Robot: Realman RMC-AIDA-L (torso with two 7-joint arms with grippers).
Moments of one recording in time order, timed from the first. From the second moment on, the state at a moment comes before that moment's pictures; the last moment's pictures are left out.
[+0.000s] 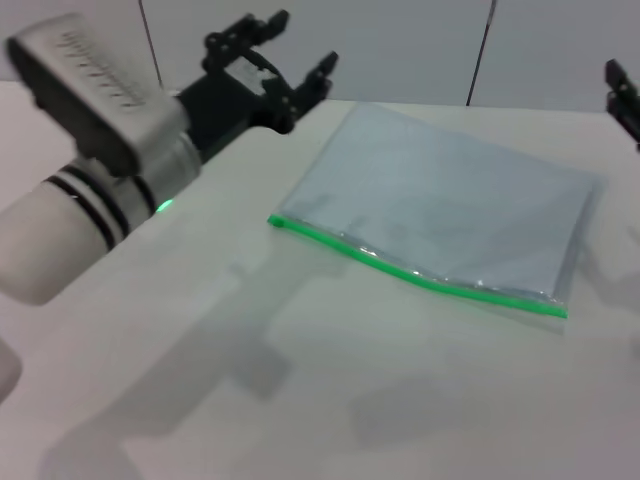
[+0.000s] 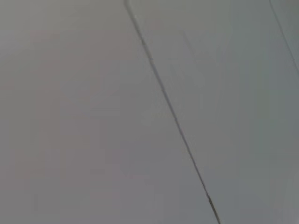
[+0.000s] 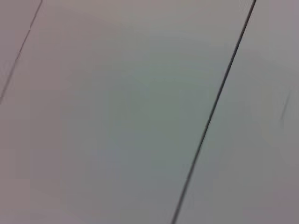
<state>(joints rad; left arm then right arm) -0.25 -2.04 -1.32 -1.10 0.41 -0.52 2.75 0.01 2.04 -1.67 -1.24 -0.49 -0.52 0.38</state>
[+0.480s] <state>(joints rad) -0.35 -2.04 -1.33 -0.71 0.07 -0.89 2.84 0.25 2.03 -1.92 -0.77 0.34 -0.87 -0.16</state>
